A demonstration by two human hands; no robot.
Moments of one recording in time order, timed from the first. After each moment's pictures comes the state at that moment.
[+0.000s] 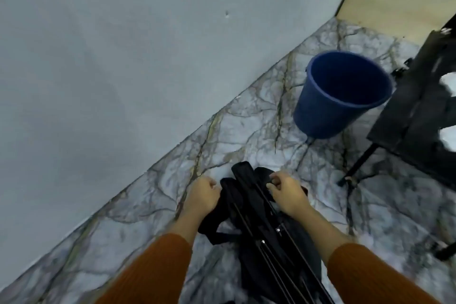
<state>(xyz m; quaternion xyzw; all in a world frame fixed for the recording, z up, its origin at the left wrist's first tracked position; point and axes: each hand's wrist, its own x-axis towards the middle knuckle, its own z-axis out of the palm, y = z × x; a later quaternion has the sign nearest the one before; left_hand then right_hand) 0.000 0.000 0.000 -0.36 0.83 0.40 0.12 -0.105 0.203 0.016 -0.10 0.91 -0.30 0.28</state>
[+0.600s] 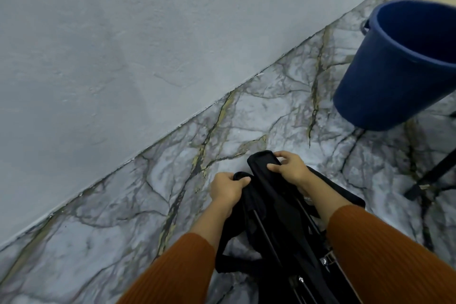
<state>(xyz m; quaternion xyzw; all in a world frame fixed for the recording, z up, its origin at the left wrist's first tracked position) -0.063 -0.006 -0.197 -0.49 0.67 0.57 0.04 -0.197 0.125 -0.192 -0.04 0.82 -0.43 0.37</state>
